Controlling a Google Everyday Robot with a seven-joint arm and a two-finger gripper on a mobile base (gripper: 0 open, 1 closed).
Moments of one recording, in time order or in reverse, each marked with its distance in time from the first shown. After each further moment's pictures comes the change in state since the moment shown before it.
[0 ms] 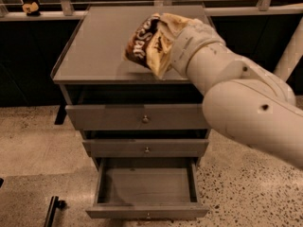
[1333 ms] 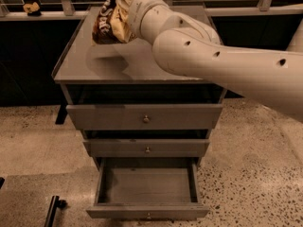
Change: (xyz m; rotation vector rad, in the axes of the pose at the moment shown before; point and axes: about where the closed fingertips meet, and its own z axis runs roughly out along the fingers) arm -0.048 0.020 0.158 -0.039 -0.159 0.009
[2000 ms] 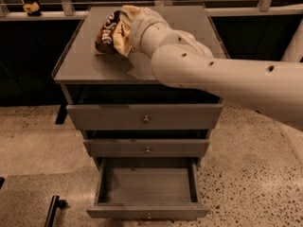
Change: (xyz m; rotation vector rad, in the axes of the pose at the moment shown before) arm 0.021 0.037 -0.002 -0.018 0.053 0.063
